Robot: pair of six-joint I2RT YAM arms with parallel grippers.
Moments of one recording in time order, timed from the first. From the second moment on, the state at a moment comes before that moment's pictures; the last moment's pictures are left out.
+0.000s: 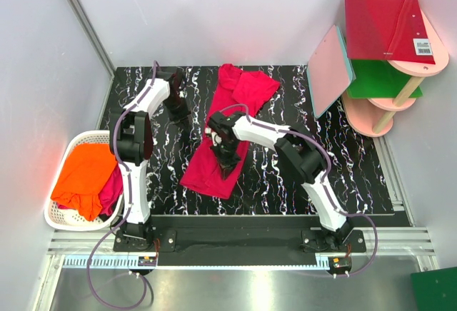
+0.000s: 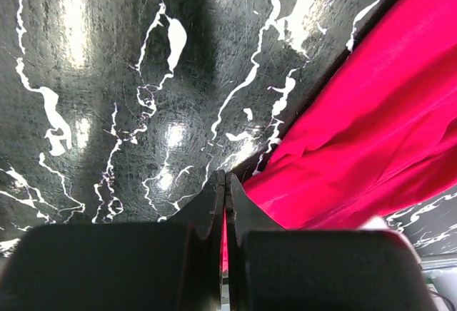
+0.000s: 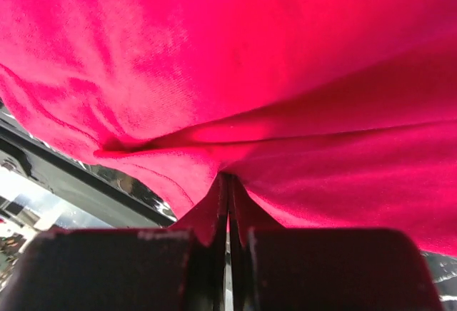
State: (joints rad) left arm -0.16 2.20 1.87 -1.13 0.17 -0.50; right arm 0.82 2.28 1.76 -0.95 -0.38 0.33
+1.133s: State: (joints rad) left arm -0.16 2.23 1.87 -1.08 0.28 -0.49; right arm 0.73 2.14 1.78 -1.16 0.04 0.39
